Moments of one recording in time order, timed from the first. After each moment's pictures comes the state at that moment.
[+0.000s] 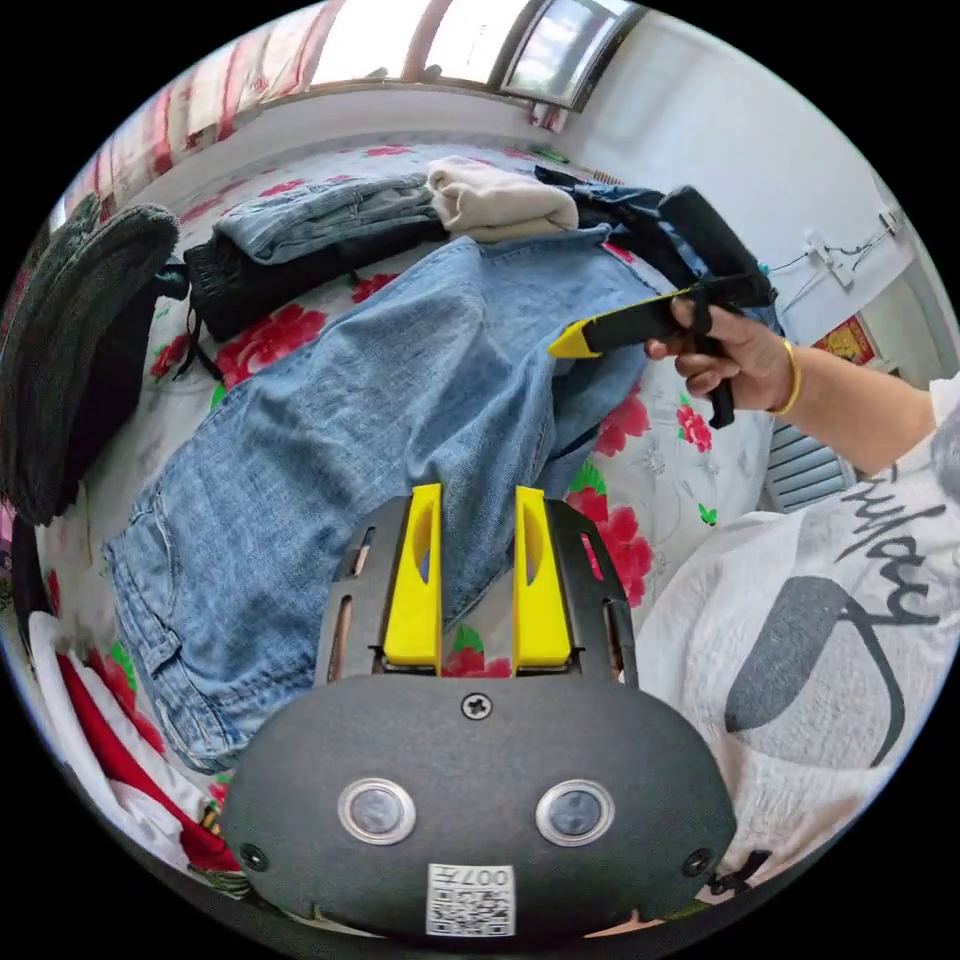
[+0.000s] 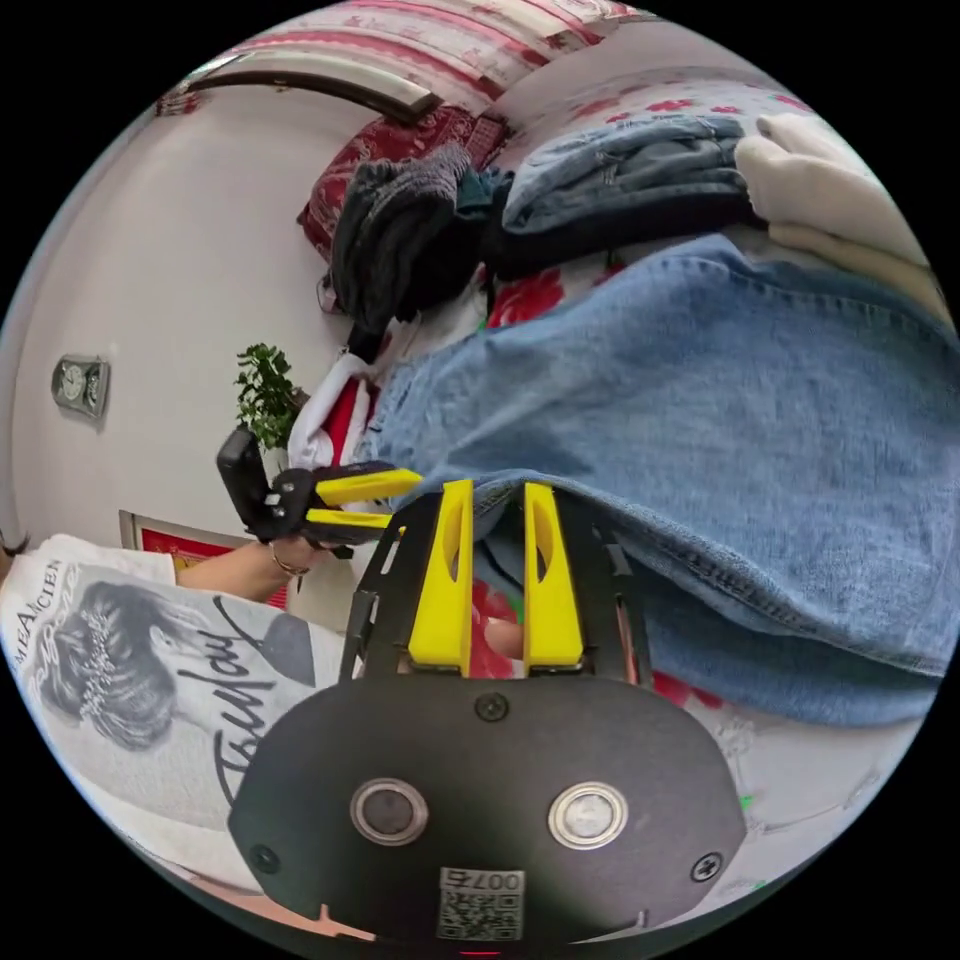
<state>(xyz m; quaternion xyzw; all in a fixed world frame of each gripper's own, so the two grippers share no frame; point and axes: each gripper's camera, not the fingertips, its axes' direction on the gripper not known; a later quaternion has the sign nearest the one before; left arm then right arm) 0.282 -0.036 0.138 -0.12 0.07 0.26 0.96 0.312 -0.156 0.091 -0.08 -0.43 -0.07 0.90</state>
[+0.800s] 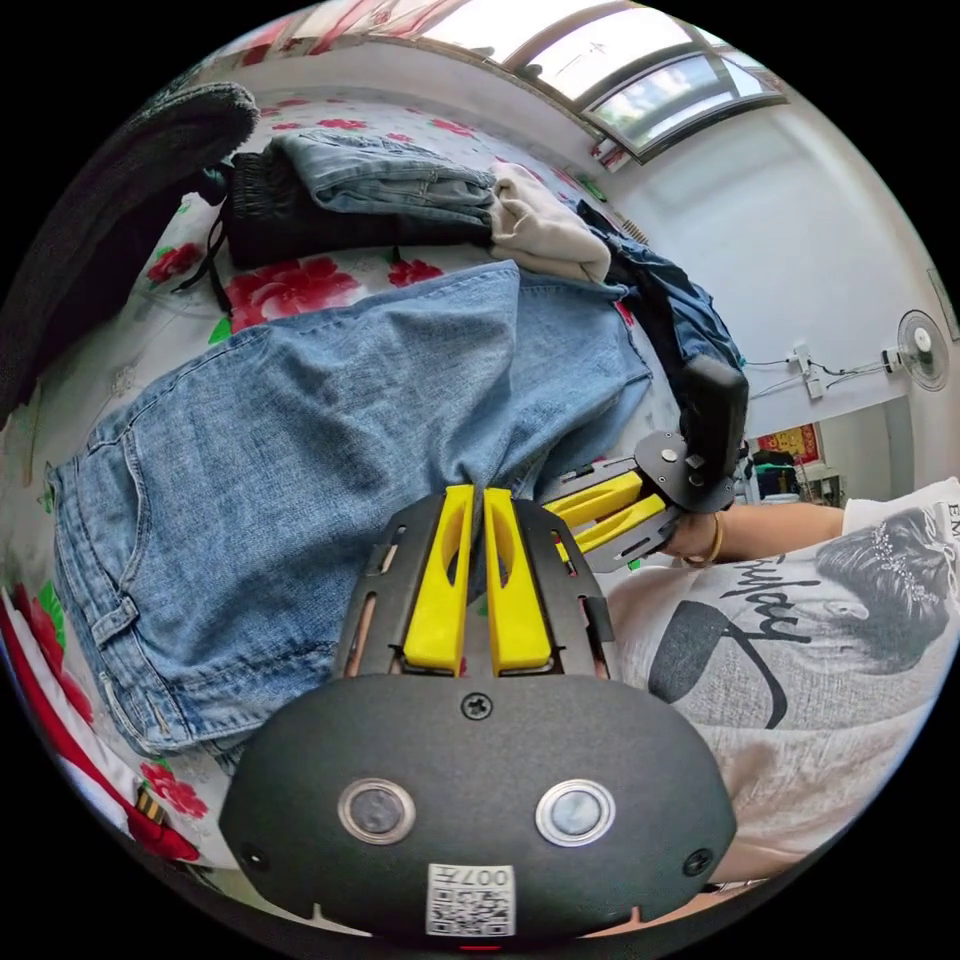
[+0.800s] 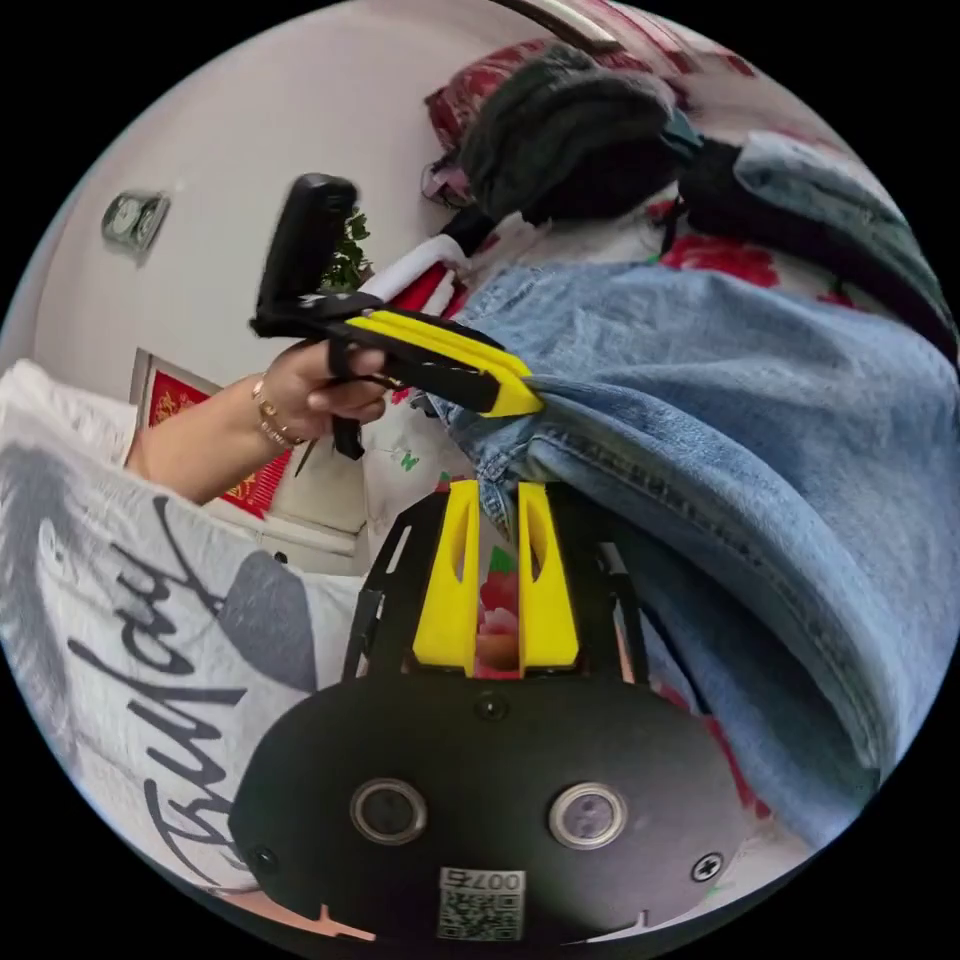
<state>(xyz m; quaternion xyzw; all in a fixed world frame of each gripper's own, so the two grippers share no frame) 0.232 -0.066 0.153 -0.14 0.21 0.12 0.96 0.241 -0.088 0.098 -0.07 -0.41 -0.28 0.86</state>
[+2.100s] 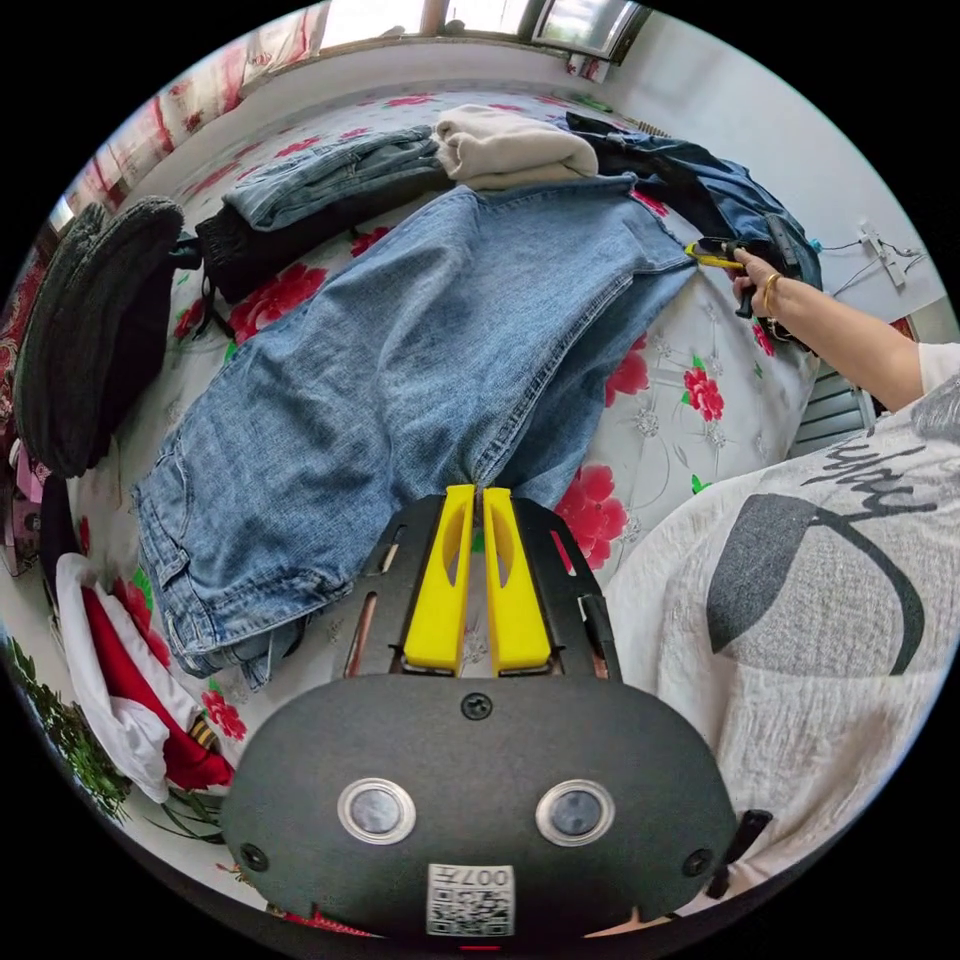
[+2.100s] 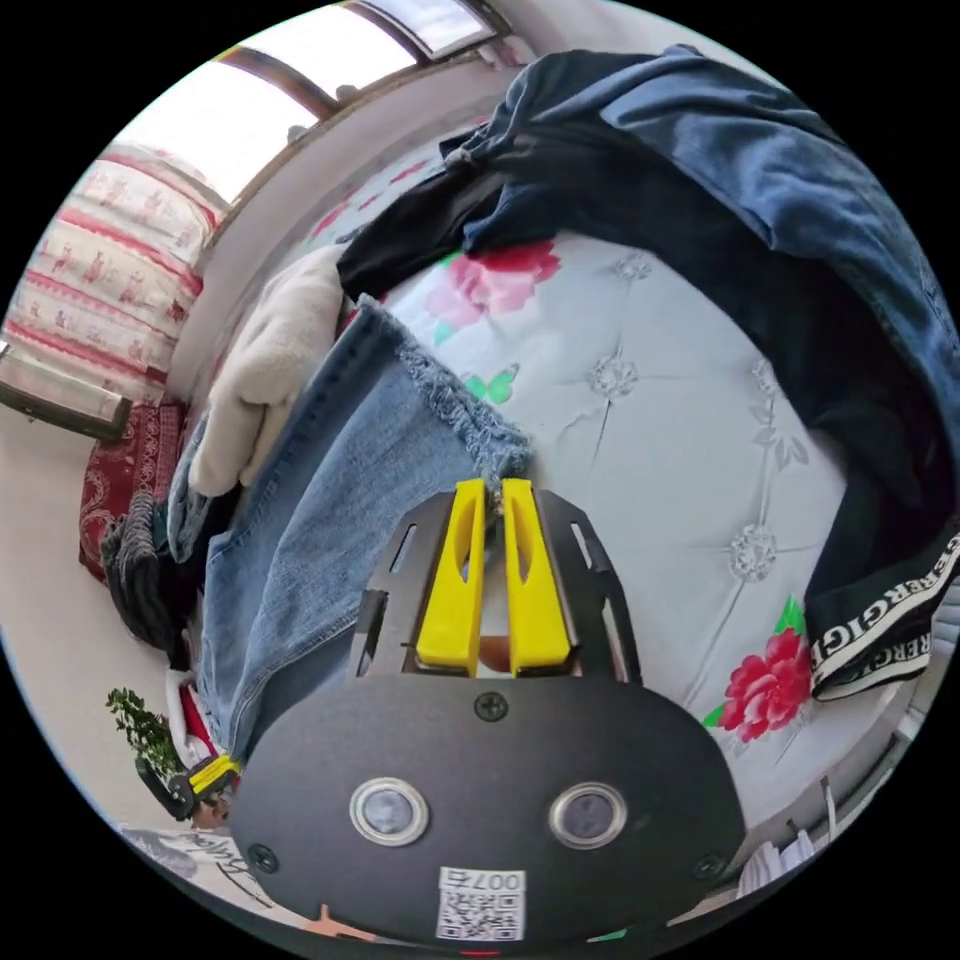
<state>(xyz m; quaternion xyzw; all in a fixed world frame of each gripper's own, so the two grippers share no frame) 0.374 0.006 0.135 -0.17 0.01 0.24 0.96 0.525 -0.180 0.129 0.02 -0.10 0.34 0.94</state>
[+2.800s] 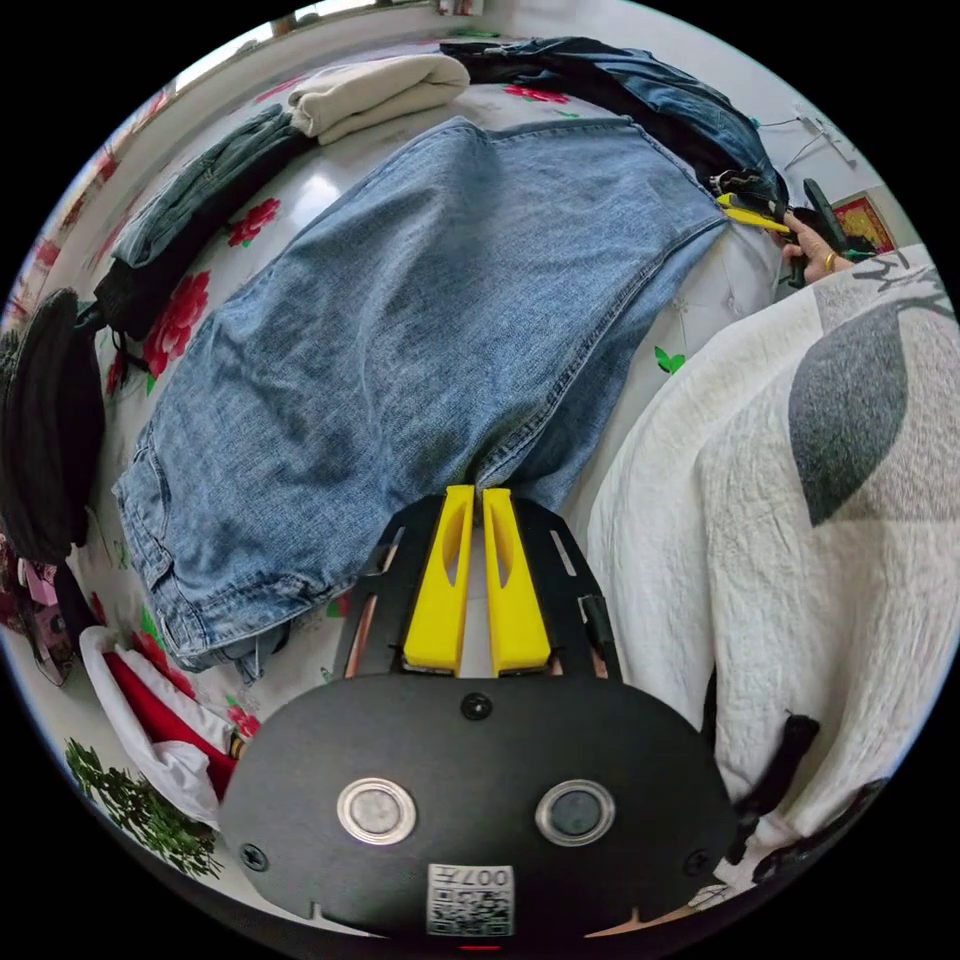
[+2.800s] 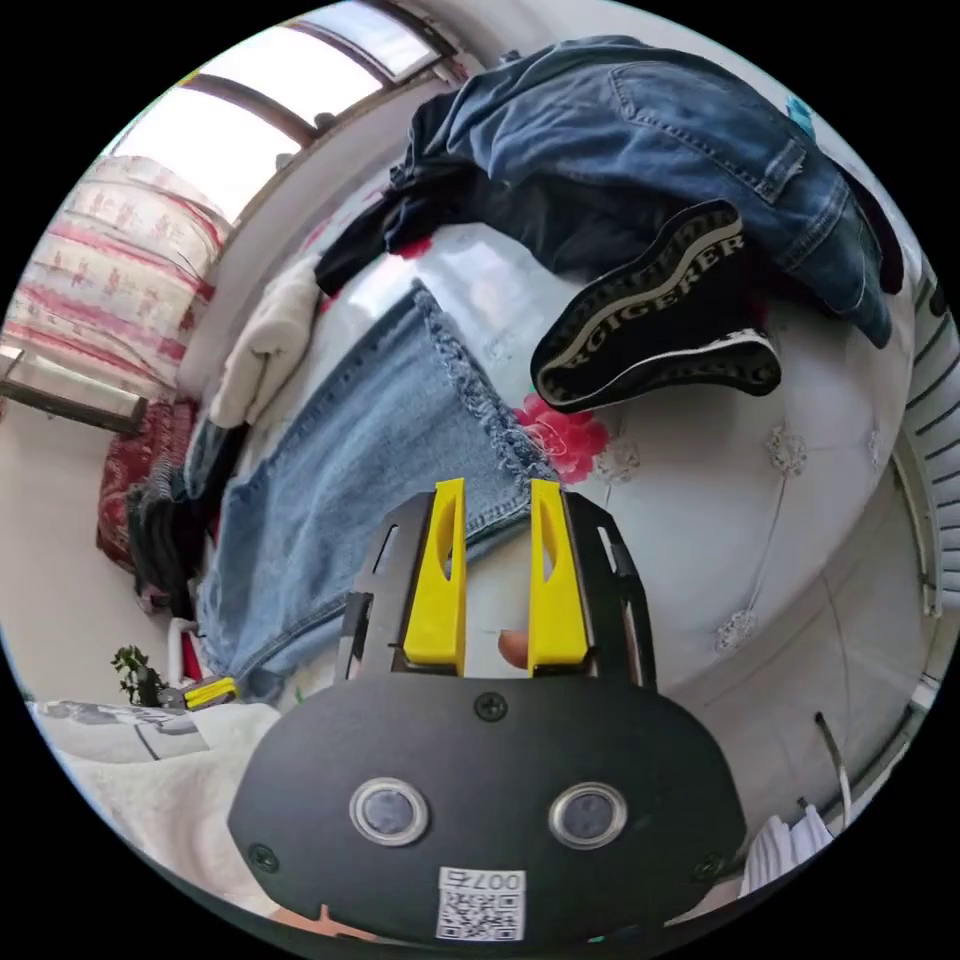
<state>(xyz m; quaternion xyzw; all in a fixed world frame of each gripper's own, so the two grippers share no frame) 0.410 0.051 0.133 -0.25 0.01 0.35 0.90 0.466 0.015 0.063 0.00 -0.10 0.36 0.93</state>
